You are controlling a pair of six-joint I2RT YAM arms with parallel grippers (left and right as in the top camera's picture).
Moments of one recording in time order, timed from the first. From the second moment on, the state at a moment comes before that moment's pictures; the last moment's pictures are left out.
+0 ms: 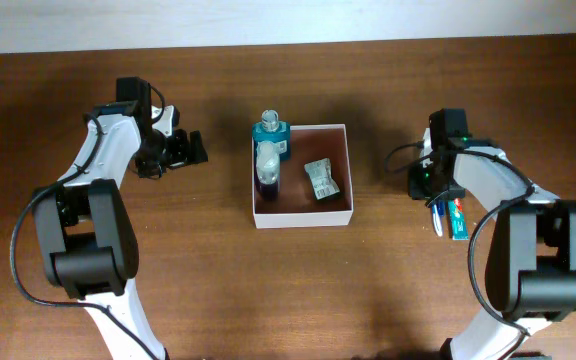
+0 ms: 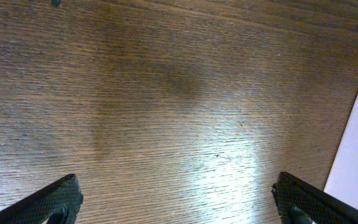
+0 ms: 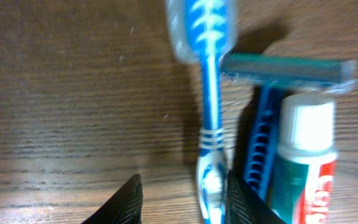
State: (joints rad) left arm 0.06 2.14 1.60 -0.87 0.27 -0.07; right arm -0.04 1.89 1.16 -0.67 0.04 0.05
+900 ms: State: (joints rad) left arm 0.06 2.14 1.60 -0.87 0.27 -0.07; right arm -0.04 1.90 1.16 -0.68 0.02 0.05
